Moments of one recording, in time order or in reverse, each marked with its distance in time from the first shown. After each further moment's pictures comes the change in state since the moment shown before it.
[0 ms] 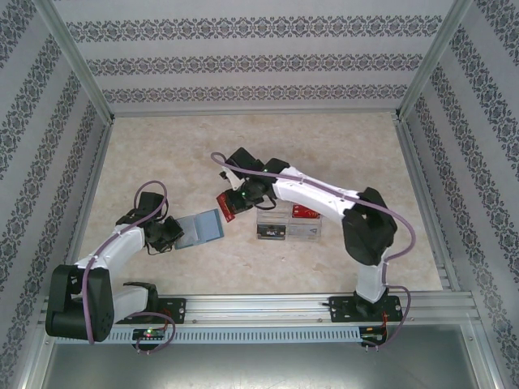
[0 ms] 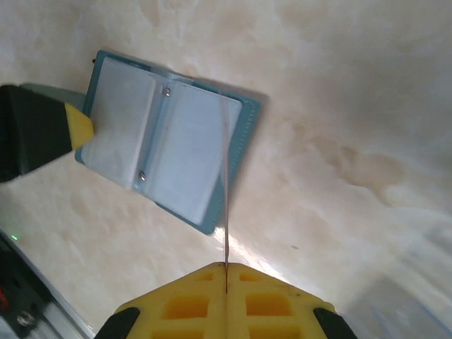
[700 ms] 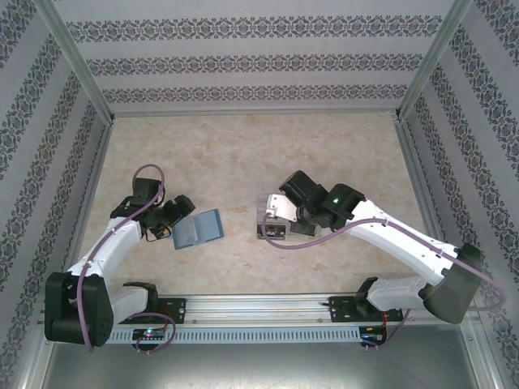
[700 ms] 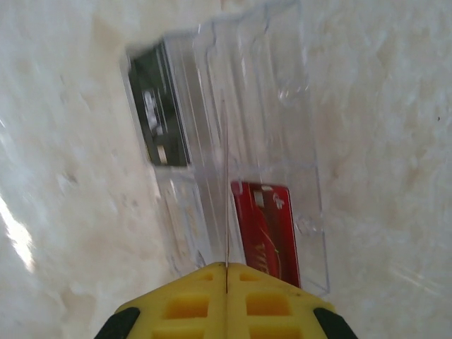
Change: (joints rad) left arm 0.000 -0.026 0.134 -0.009 0.038 0.065; right arm 0.002 -0.592 -0.426 -0.227 0.435 -0.919
